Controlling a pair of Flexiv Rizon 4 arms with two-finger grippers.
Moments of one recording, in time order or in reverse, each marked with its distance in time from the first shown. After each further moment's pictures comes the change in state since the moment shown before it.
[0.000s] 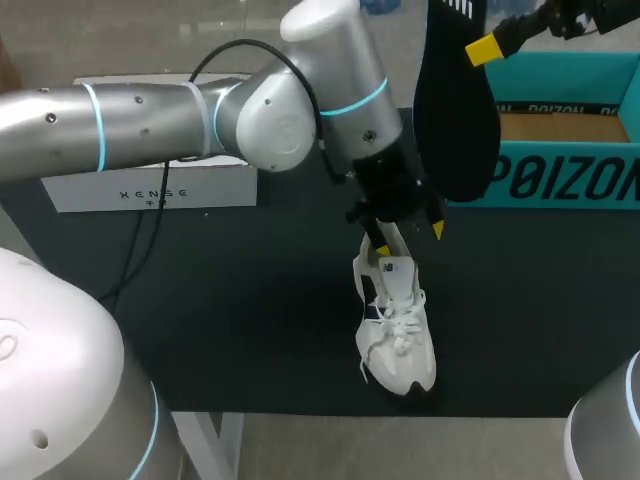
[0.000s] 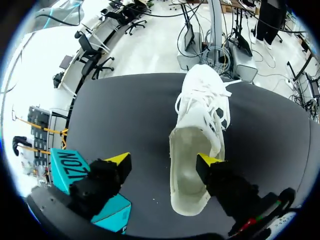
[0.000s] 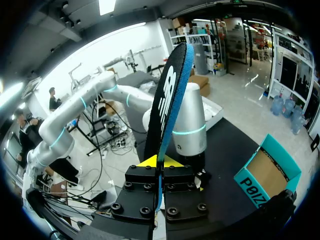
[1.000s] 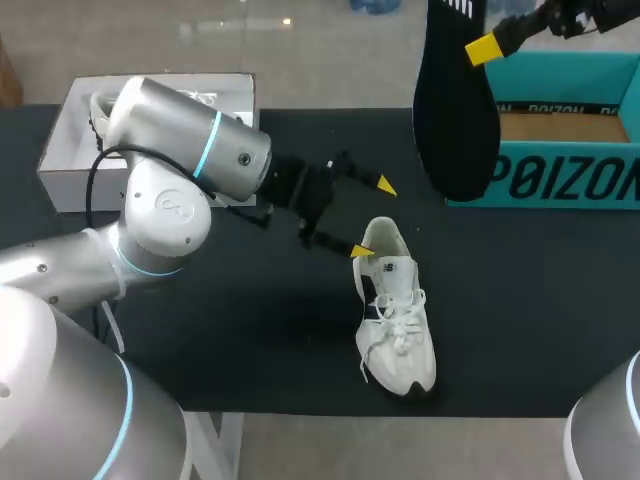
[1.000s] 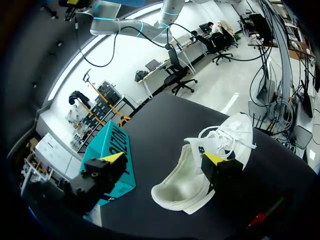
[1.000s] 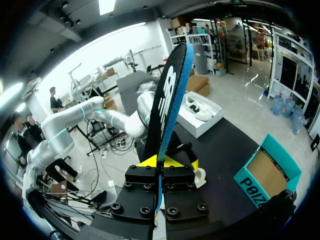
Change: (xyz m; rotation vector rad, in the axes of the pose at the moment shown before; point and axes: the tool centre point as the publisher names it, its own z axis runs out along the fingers) left arm 0.033 -0.011 -0.061 0.234 -0.635 -0.460; right arm 0.000 0.001 0.000 0.002 0.000 0.001
